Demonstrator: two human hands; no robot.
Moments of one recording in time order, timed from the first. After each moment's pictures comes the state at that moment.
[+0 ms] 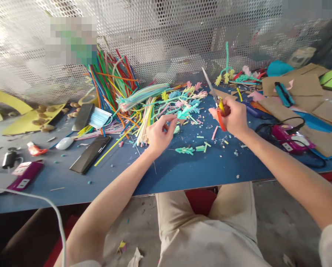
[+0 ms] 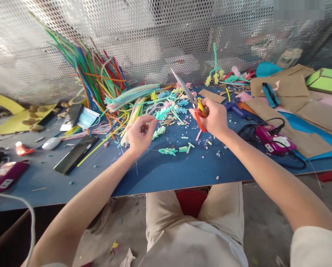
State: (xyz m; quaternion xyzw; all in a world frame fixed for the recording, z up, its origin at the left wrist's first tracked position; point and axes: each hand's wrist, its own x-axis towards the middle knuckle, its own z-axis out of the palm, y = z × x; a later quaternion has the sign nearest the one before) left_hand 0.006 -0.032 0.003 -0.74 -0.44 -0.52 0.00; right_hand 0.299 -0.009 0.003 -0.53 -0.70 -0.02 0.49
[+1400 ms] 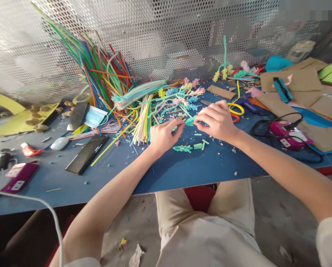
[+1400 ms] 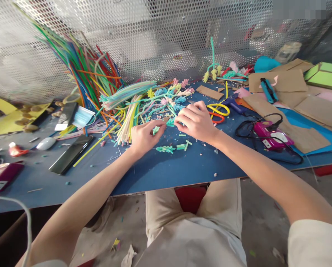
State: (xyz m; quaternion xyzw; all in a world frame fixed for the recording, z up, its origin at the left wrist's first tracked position) left_hand 0.018 -0.036 -0.005 -0.82 -0.42 -0.39 0.07; right_hand 0.268 -0.029 0.008 -0.39 -0.85 -0.13 0.33
